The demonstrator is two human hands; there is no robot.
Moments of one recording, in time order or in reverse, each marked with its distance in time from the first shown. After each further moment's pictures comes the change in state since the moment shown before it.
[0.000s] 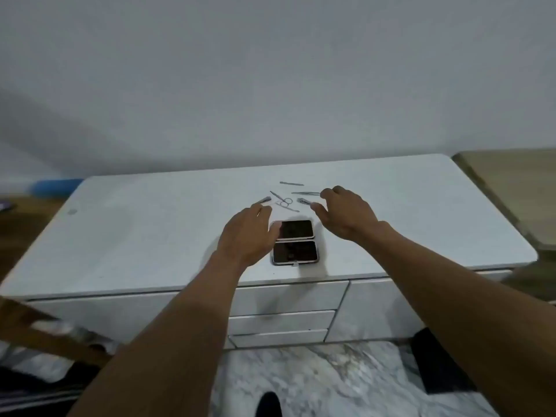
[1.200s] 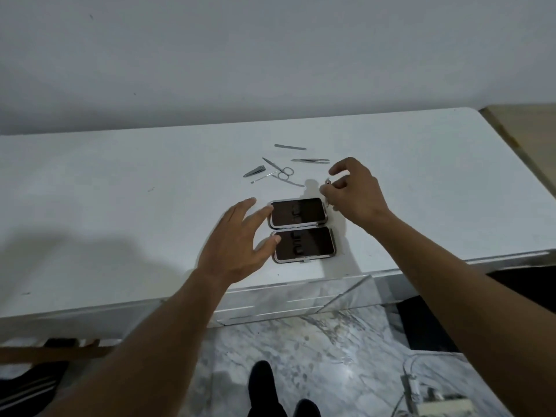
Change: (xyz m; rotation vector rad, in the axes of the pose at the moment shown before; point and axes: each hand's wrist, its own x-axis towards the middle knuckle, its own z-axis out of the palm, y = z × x) left_hand 0.006 -0.072 0.106 -0.238 -0.075 0.063; right_hand 0.052 0.013 0.070 0.645 0.079 0.358
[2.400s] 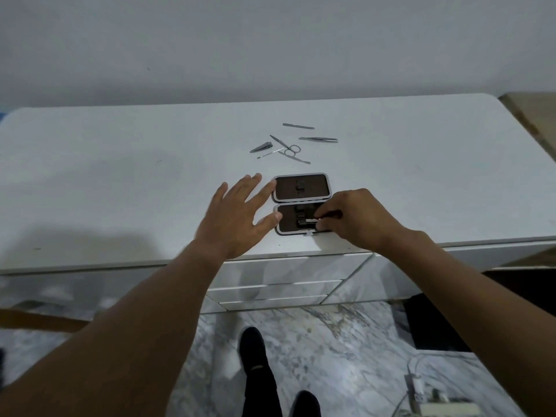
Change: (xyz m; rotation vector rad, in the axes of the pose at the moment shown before) left_hand -0.011 -0.004 0.006 0.211 -0.059 -0.008; right_hand -0.064 0.018 0.004 -0.435 -0.320 -0.367
